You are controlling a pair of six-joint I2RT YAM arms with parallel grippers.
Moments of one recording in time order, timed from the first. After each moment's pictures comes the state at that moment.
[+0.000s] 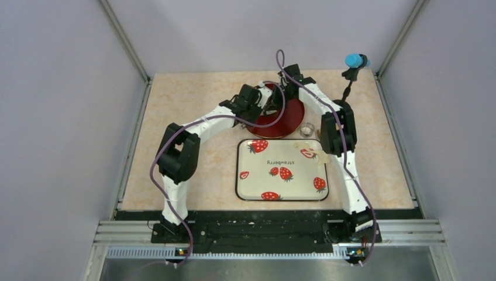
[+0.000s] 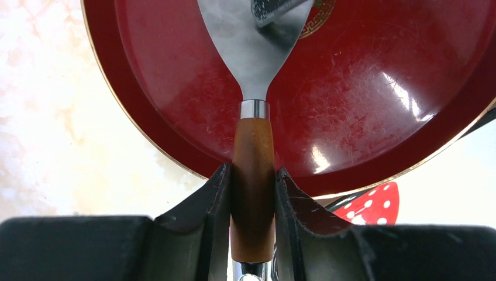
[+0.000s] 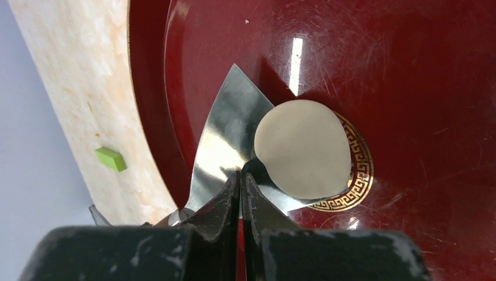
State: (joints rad) left arm -0.57 2.01 1.56 -0.37 -0.07 0.14; right arm 0.34 2.51 2.22 -0.66 -0.50 0.57
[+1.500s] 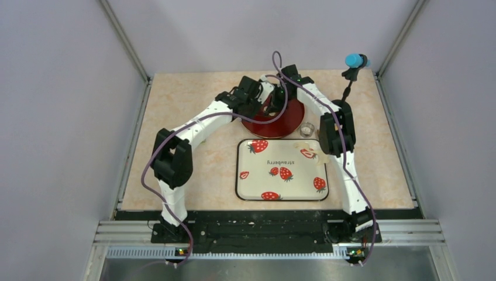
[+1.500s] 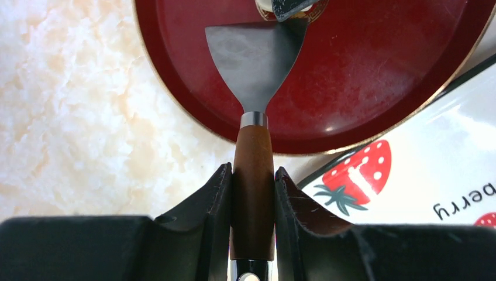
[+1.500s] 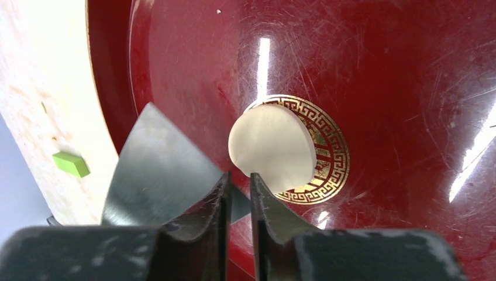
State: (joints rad) left arm -0.60 1.96 1.71 -0.59 -0.12 0.21; right arm 0.36 2.51 2.24 -0.73 -0.39 0.49
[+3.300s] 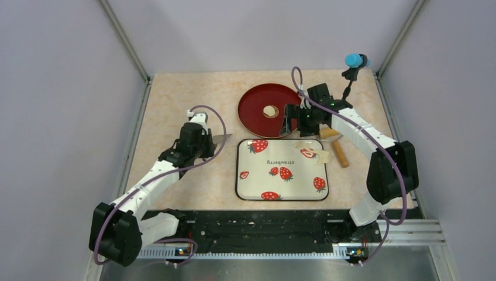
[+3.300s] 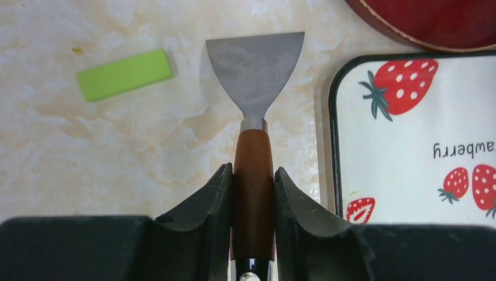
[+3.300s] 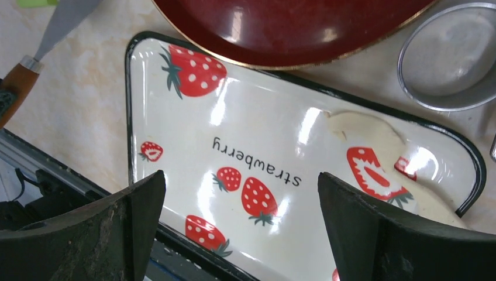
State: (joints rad) left arm -0.37 1.11 0.70 -0.26 -0.10 -0.31; right arm 0.36 1.64 1.31 -0.64 -0.33 0.33
